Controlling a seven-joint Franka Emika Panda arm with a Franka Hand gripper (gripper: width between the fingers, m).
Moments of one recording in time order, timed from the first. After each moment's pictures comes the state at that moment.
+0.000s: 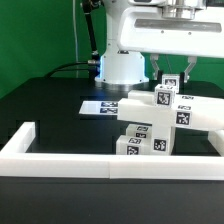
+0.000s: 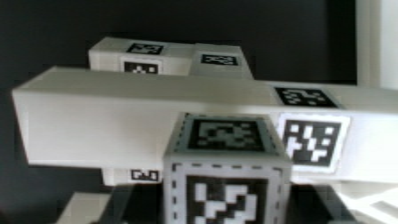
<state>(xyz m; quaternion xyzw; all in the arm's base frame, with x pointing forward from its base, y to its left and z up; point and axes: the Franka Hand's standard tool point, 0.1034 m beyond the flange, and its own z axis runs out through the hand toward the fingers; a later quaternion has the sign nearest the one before) 0.543 0.055 0.126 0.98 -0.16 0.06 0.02</state>
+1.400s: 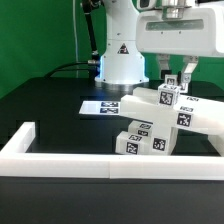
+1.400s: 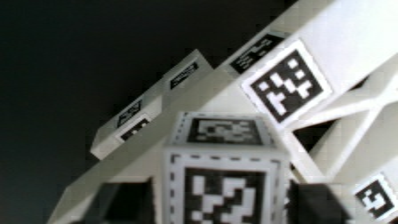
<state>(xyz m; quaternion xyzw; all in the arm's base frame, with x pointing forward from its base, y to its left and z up) 0.543 0.061 0.125 0.88 -0.47 0.06 -0.01</state>
